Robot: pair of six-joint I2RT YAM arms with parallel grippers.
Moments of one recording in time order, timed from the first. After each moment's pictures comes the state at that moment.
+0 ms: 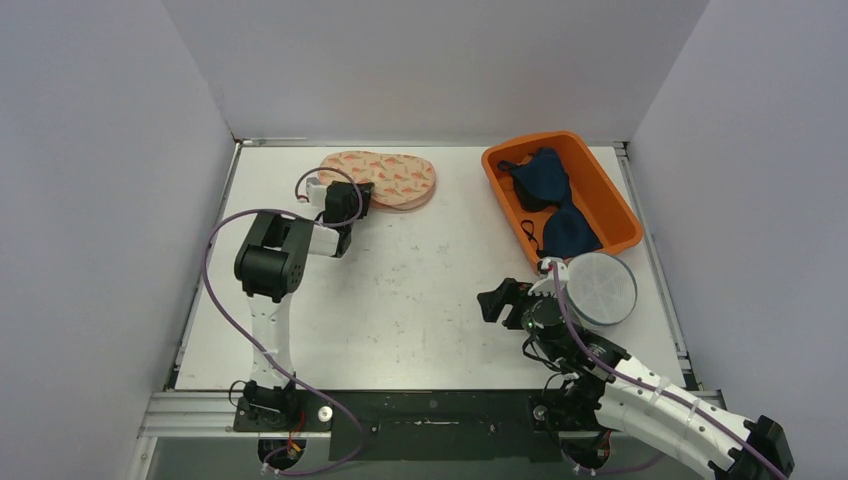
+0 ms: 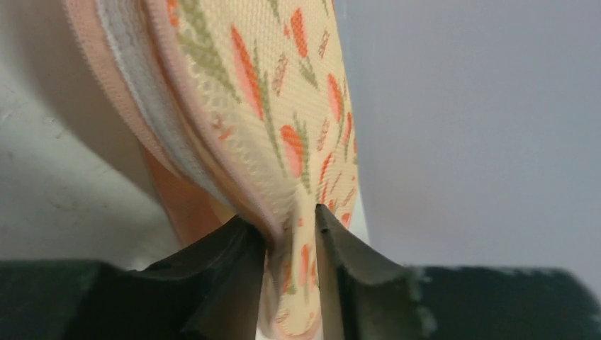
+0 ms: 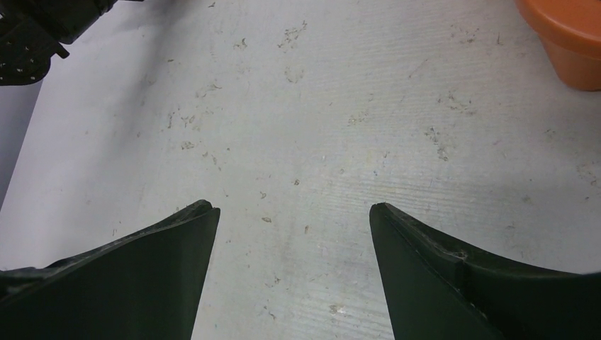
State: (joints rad) left arm -0.27 2.17 1.12 0.70 -0.20 -1.43; right arm 0.83 0.59 0.29 -0.12 0.37 0.71
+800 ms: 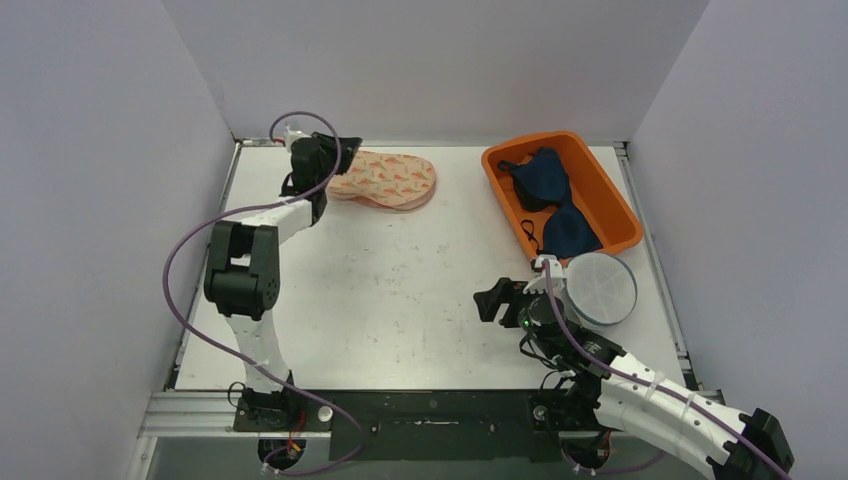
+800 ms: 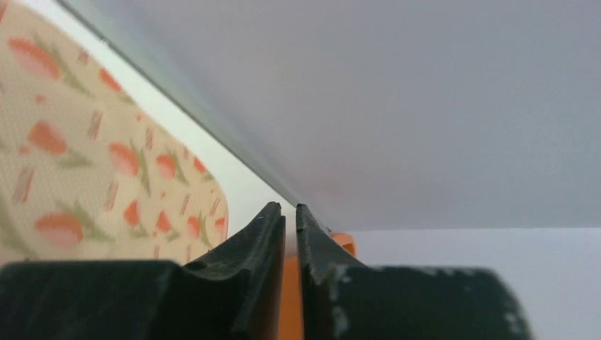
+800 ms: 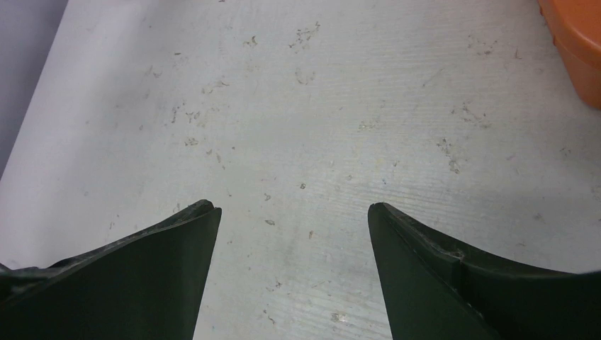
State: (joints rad) left arm -0.18 1.92 1.24 0.50 0.02 -1.25; right arm 0.83 0.65 0.29 -0.05 0.35 0.66
